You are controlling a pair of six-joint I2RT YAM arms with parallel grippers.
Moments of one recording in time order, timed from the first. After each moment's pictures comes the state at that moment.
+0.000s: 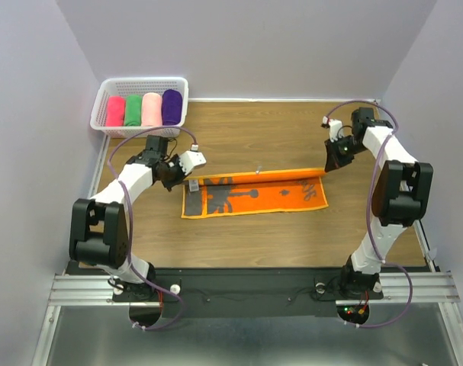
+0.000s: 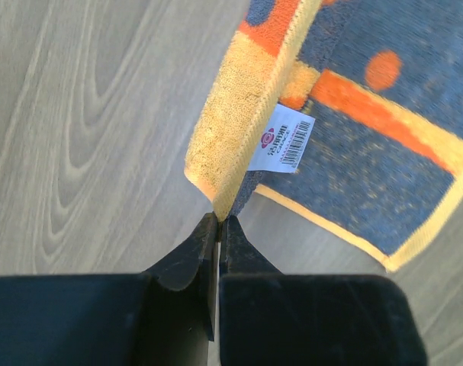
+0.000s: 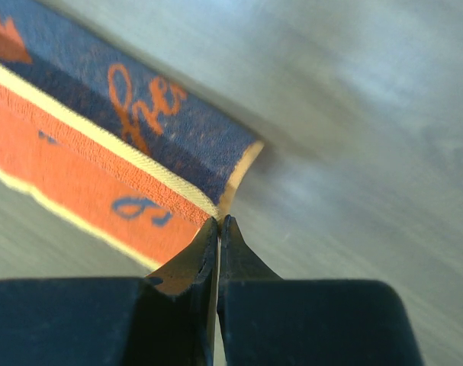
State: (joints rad) left arm -0.16 1.54 0.99 -0.48 0.35 0.87; right arm -0.11 1.90 1.53 -0.91 -0.47 -0.54
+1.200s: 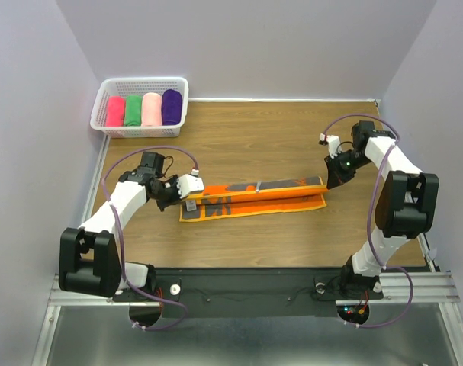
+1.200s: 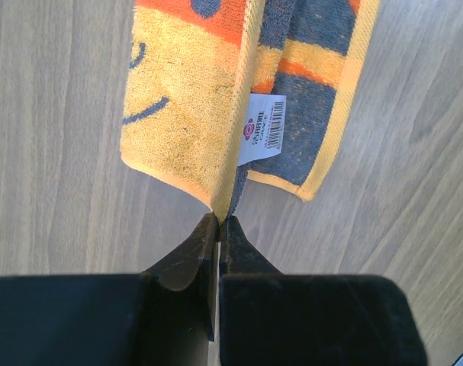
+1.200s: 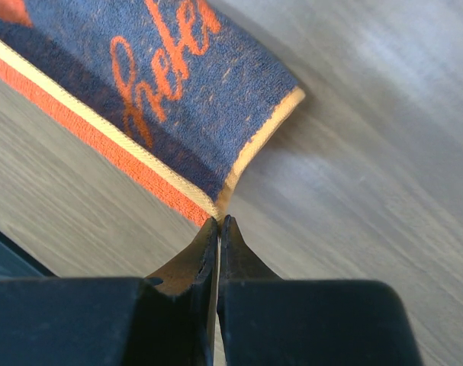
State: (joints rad) left arm -0.16 1.31 0.83 -0.69 0.39 1.08; right arm -0.12 1.75 1.33 -1.01 -0.48 -0.70
